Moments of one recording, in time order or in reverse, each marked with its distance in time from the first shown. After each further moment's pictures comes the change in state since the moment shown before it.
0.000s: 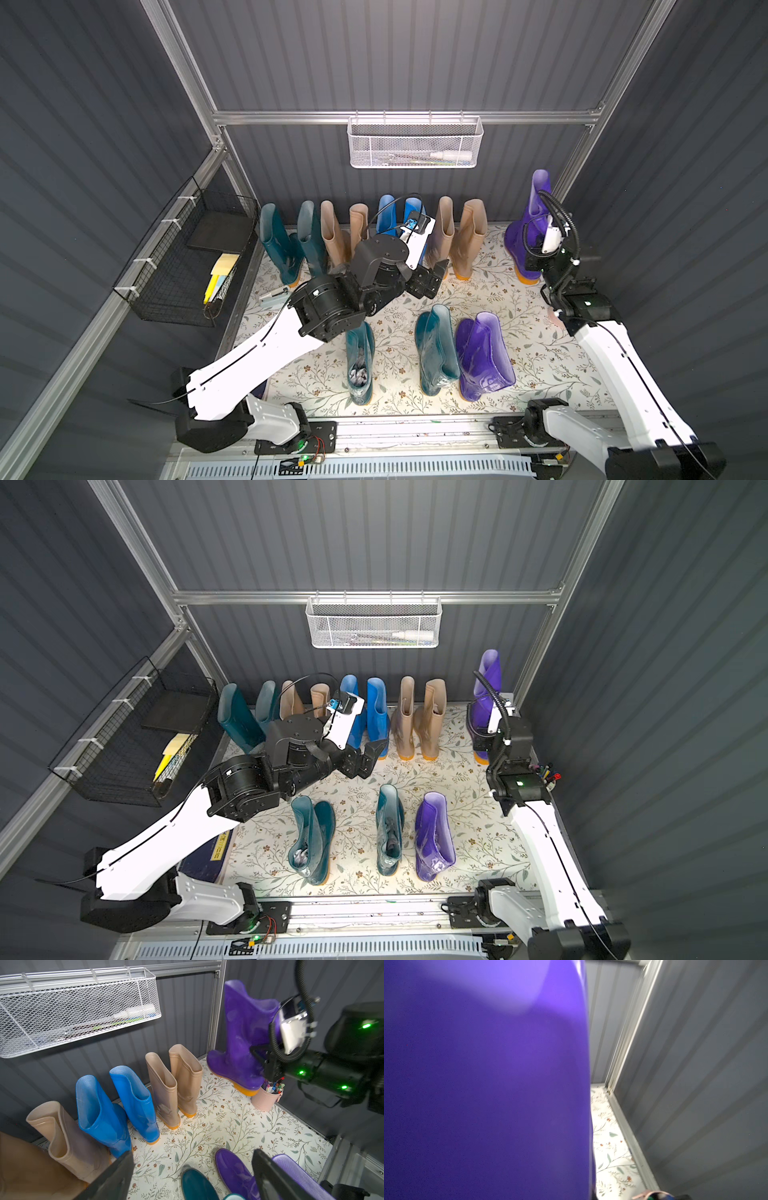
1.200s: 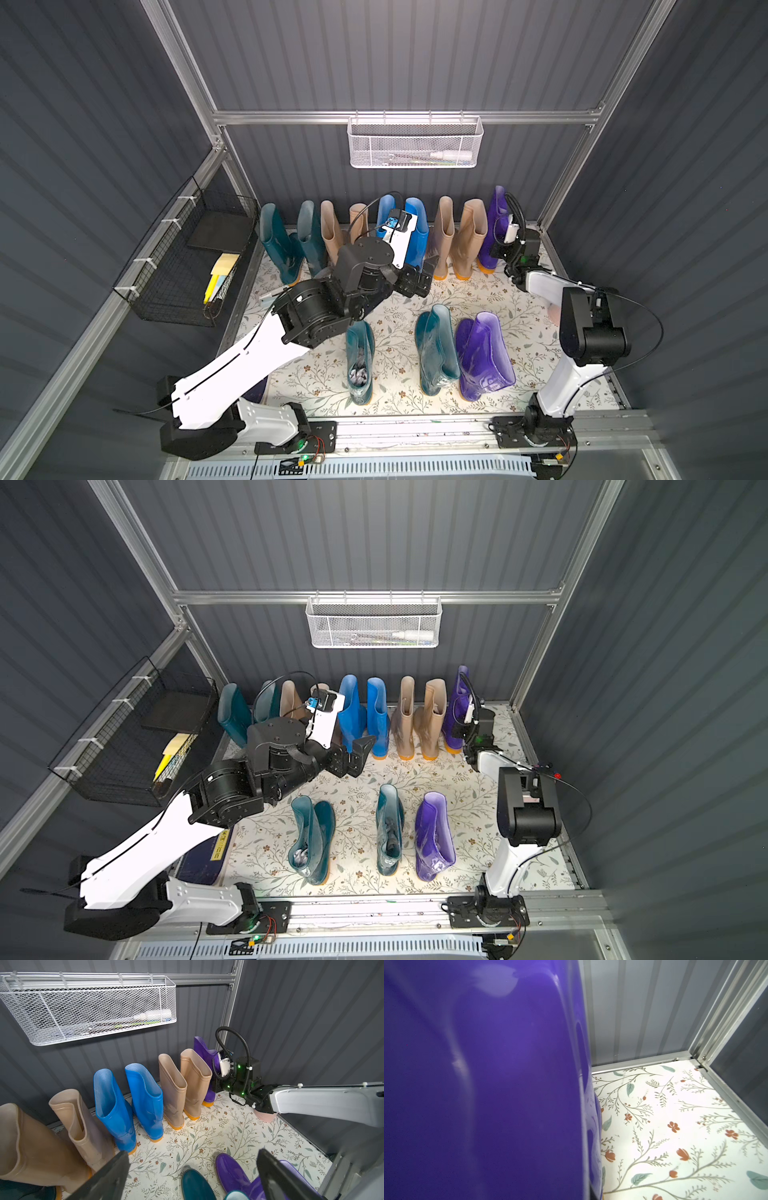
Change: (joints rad) left arm 0.000 -0.061 -0.028 -0.010 -0.058 -0.069; right arm -0.064 0.756 0.090 0.591 -0.274 0.200
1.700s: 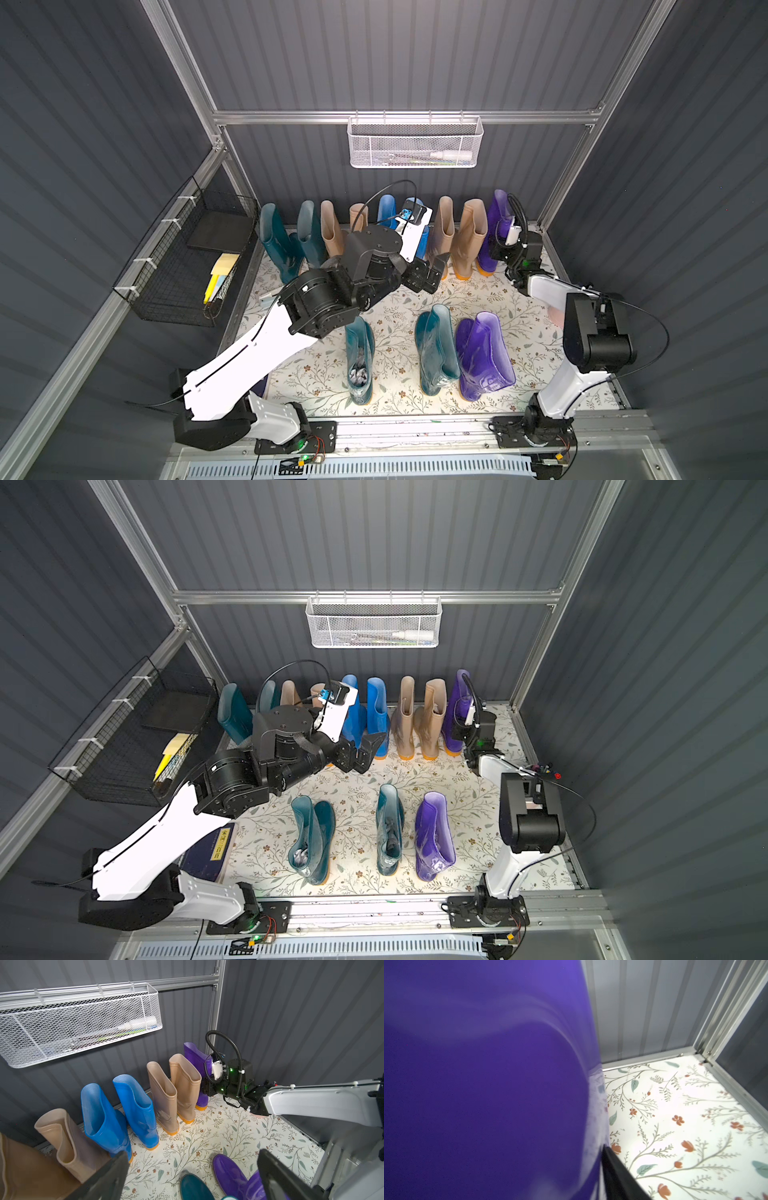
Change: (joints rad) left arm 0.000 0.091 0.149 -0.060 0.081 0.078; right arm 0.000 -0.074 -0.063 0.011 -0.018 0.027
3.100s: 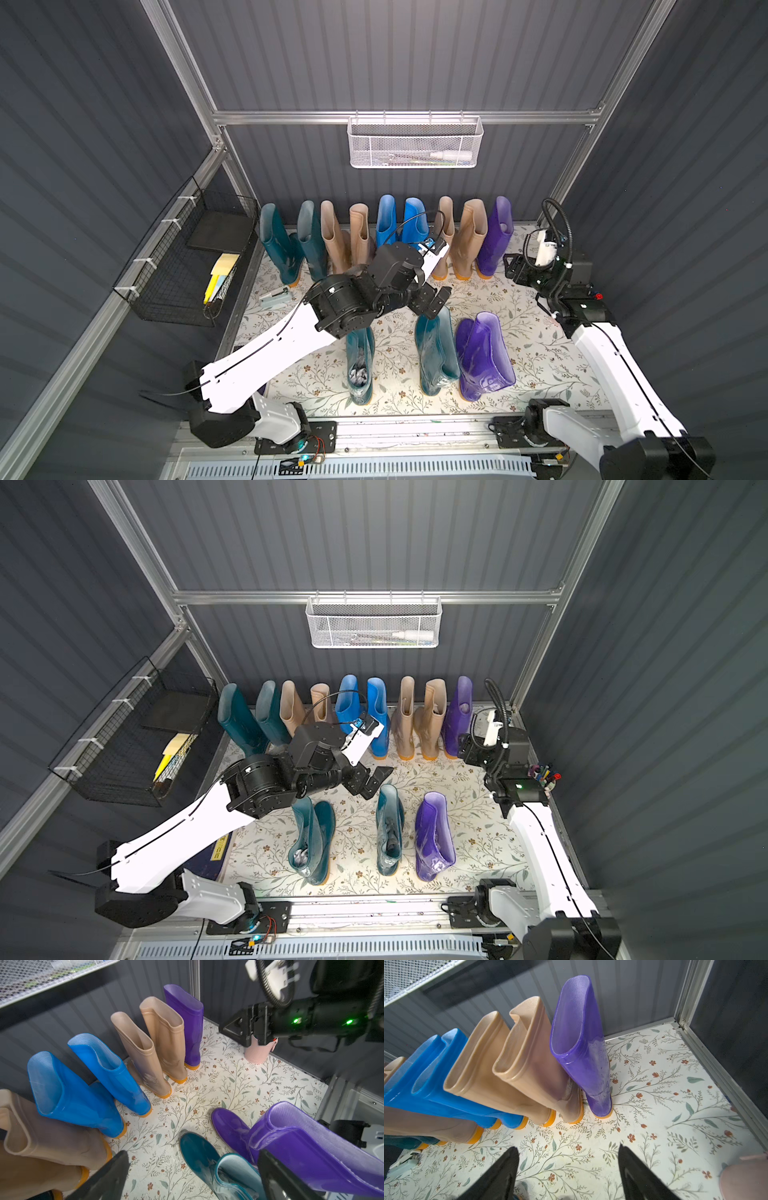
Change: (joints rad) left arm 0.000 0.019 -0.159 -0.076 0.109 0.053; right arm 0.001 -0.740 -0.088 -0.780 -0.063 0.082
